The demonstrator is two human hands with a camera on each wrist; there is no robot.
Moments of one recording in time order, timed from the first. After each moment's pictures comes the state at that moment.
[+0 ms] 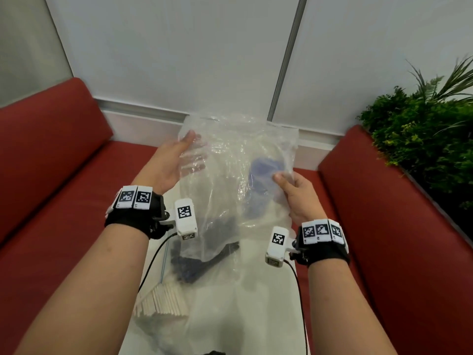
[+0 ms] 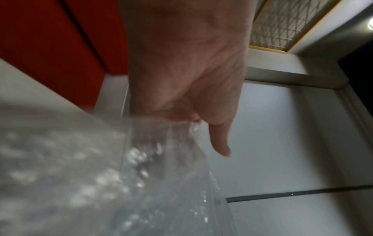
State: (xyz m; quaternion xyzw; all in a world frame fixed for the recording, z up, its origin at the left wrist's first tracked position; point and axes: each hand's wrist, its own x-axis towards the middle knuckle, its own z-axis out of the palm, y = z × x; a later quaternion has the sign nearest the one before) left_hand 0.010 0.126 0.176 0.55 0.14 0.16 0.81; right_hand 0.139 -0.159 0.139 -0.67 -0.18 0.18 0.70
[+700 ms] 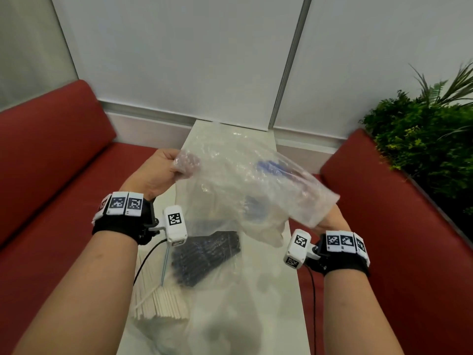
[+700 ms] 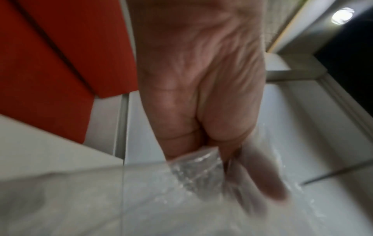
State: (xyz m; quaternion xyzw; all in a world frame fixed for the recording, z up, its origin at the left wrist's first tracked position) left_hand -0.012 0.135 0.163 0.67 0.11 0.19 0.71; right_hand 0.147 -0.196 0.142 -0.63 -0.23 0.22 0.71
